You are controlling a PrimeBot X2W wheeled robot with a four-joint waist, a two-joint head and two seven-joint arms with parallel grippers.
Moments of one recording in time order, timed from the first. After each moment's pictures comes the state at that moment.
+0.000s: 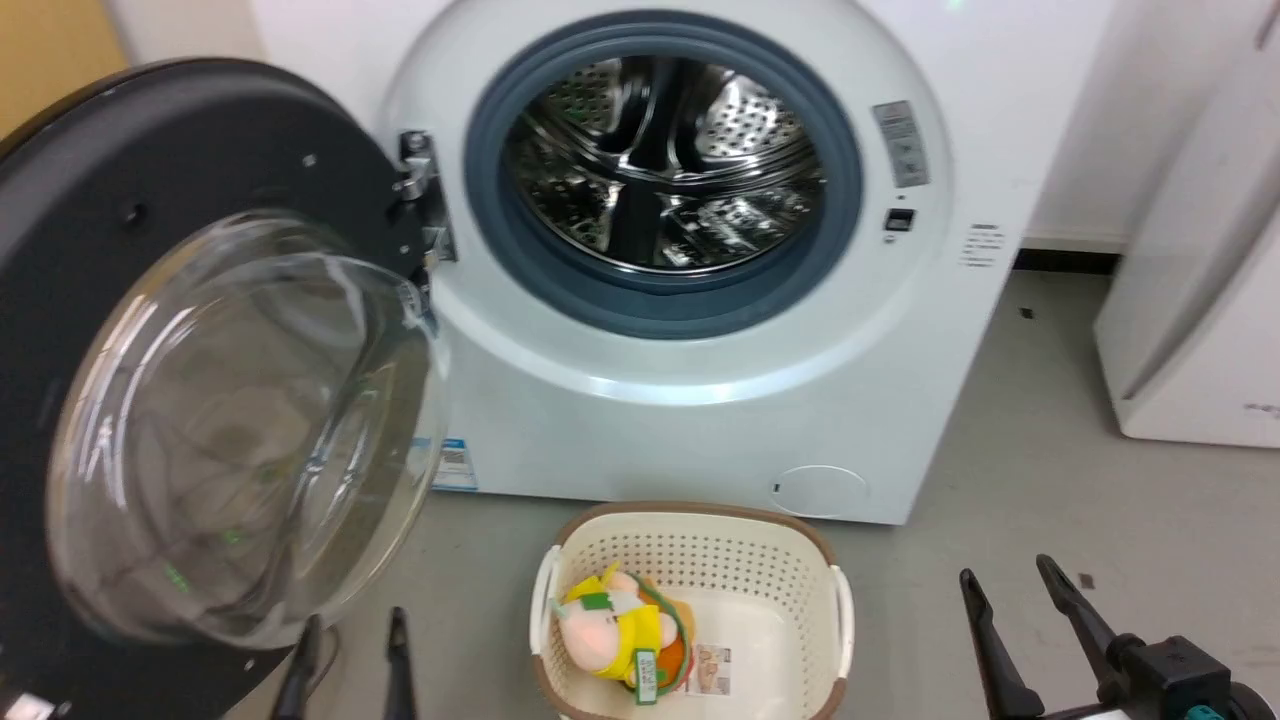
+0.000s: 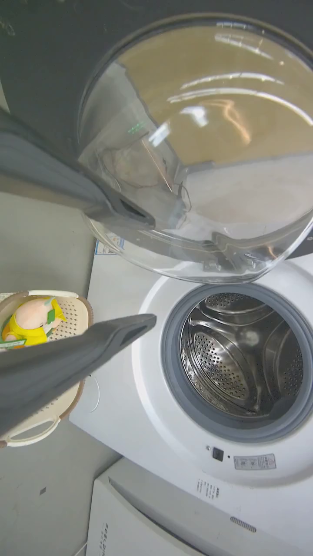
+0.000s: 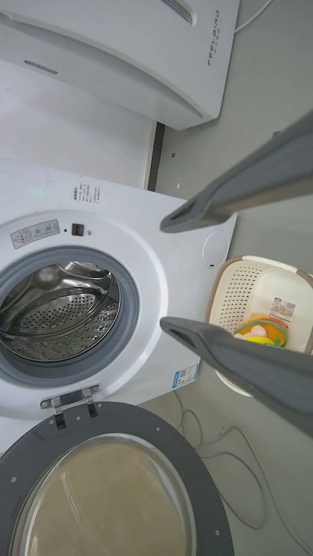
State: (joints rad) left arm 0.25 0.09 -0.04 -0.06 -0.16 0.10 -0.26; right arm 0.15 -0.05 0.00 -0.04 0.07 0.13 -0.10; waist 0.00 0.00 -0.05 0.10
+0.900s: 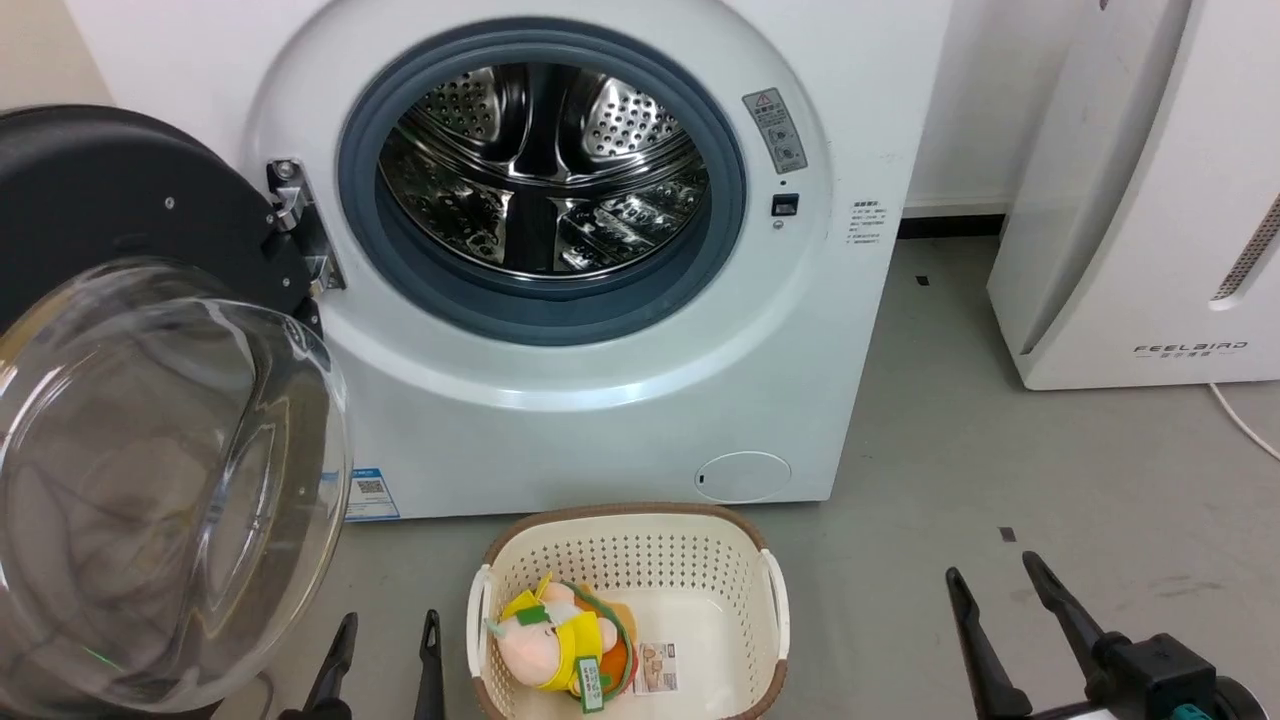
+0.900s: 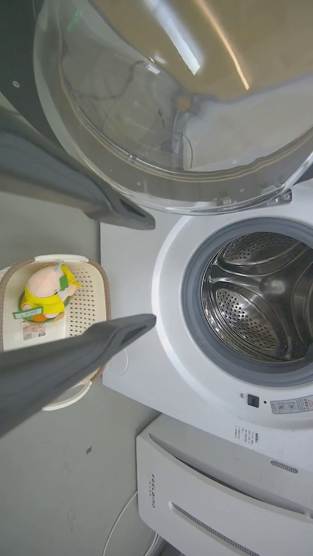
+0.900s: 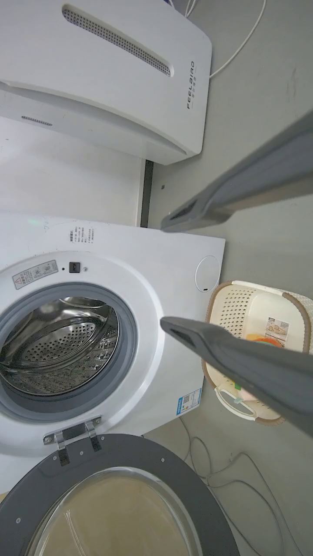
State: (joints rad) left arm 0.20 0.10 -0.11 0.02 -0.13 0.11 -0.22; right arm 0.16 -0.05 0.02 -0.06 0.06 0.13 -0.08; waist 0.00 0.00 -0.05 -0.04
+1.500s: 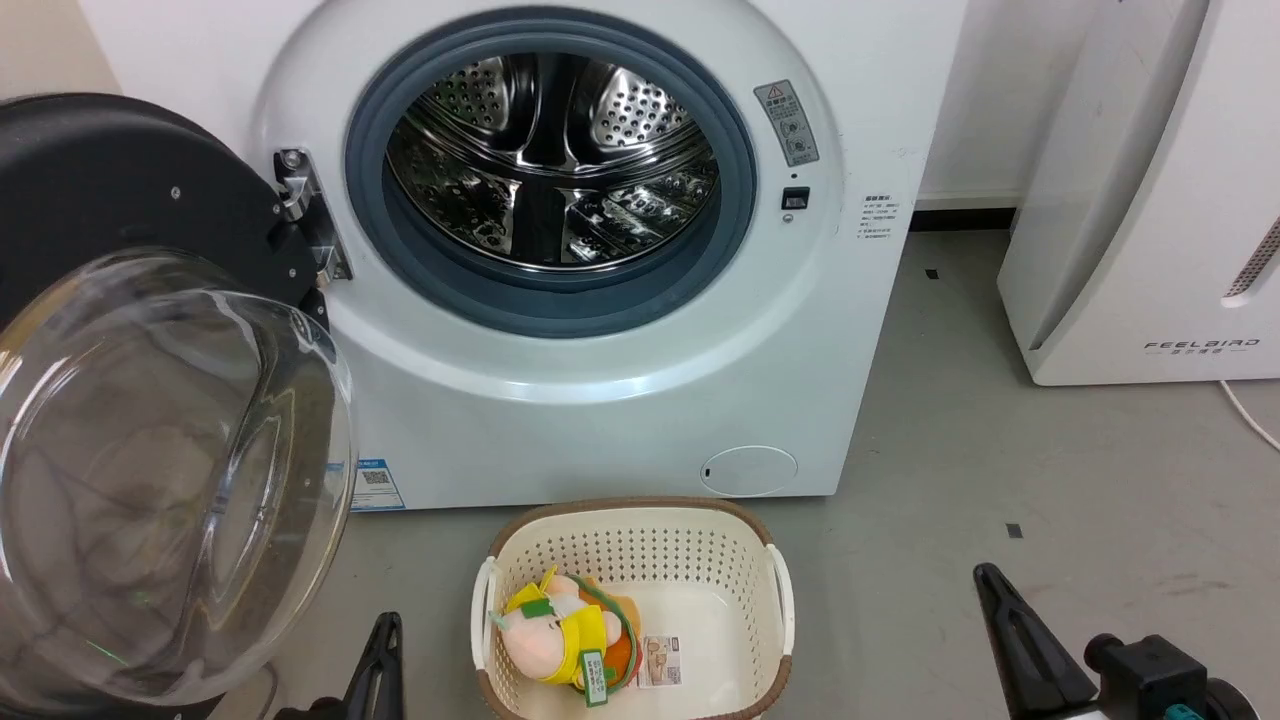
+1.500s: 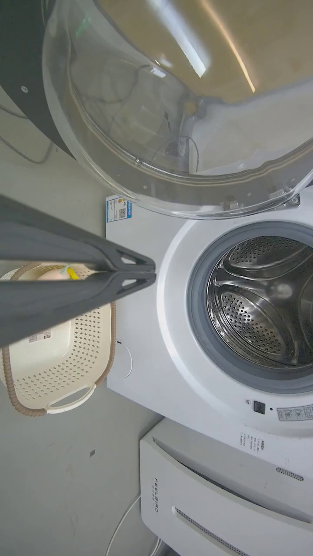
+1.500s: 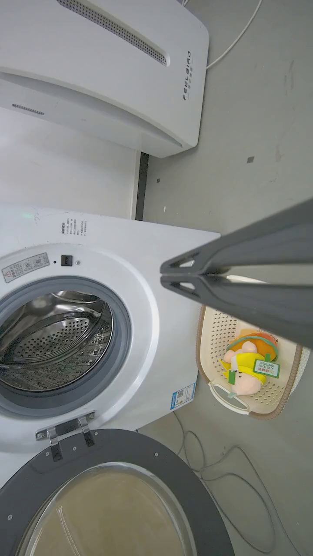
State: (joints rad) left arm 0.20 0.10 -0.11 0.02 -0.13 0.11 -0.21; right arm 0.15 -0.05 0.03 -0.05 0.06 0.13 -0.09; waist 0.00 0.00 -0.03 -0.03
